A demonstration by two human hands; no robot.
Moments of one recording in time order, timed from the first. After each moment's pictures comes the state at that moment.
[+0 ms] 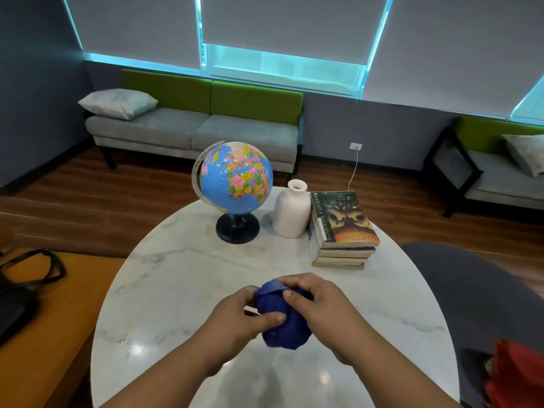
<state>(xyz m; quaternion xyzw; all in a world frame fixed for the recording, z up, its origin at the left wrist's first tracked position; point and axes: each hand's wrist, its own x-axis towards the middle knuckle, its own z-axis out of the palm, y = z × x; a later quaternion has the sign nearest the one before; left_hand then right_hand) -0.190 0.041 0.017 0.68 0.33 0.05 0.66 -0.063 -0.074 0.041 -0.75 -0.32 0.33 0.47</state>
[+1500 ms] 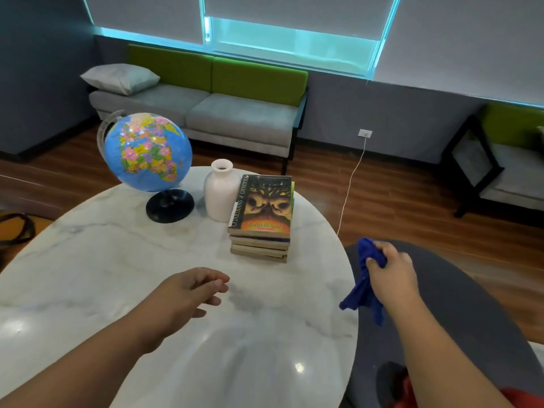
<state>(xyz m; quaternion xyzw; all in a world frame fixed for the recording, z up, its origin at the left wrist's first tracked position) -0.047 -0.071 0.027 0.68 0.44 0.07 0.59 0.258 -0.241 -0.001 -0.91 -0.21 0.09 0.34</state>
